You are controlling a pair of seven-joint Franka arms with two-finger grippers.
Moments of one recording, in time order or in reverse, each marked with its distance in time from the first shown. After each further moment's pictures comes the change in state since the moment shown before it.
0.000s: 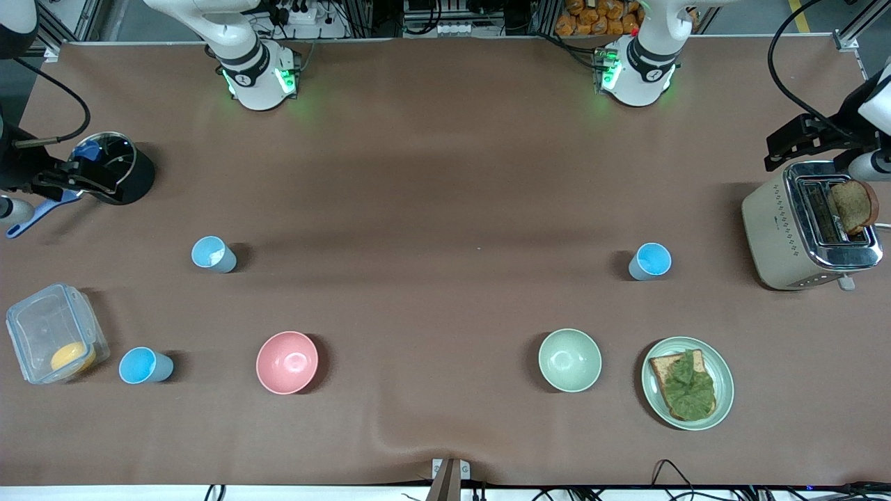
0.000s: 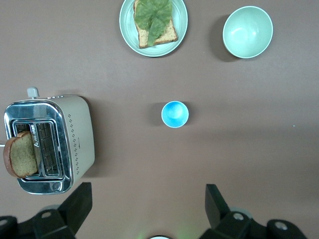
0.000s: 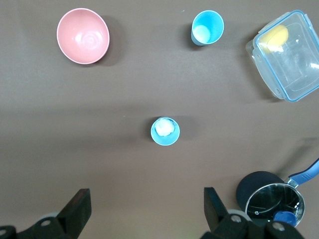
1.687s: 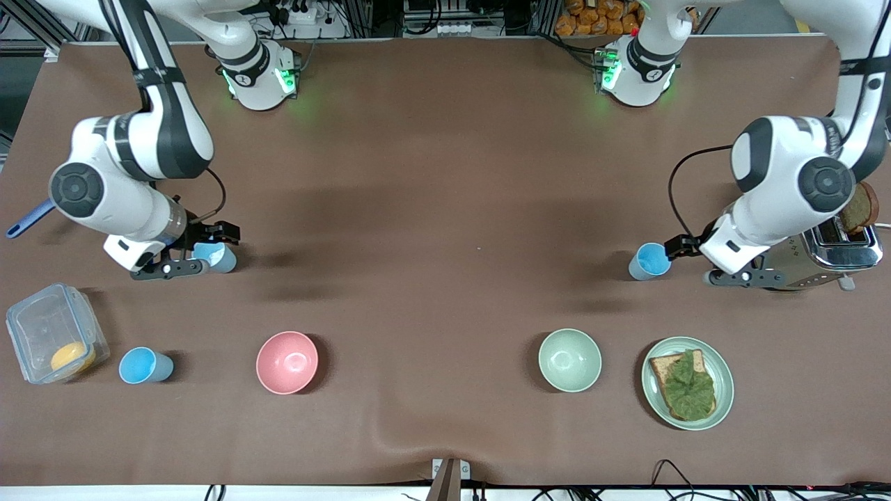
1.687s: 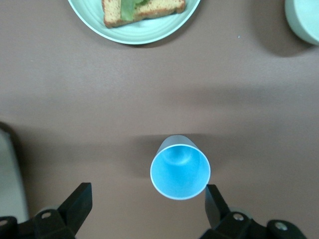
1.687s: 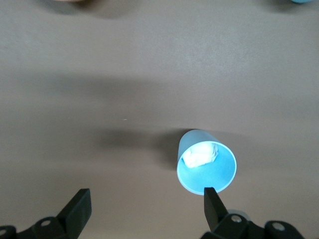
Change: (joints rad) left arm -0.001 0.179 0.006 -0.622 0.000 0.796 -0.021; right arm 0.090 0.106 -0.008 -0.576 -0.003 0.629 -0.066
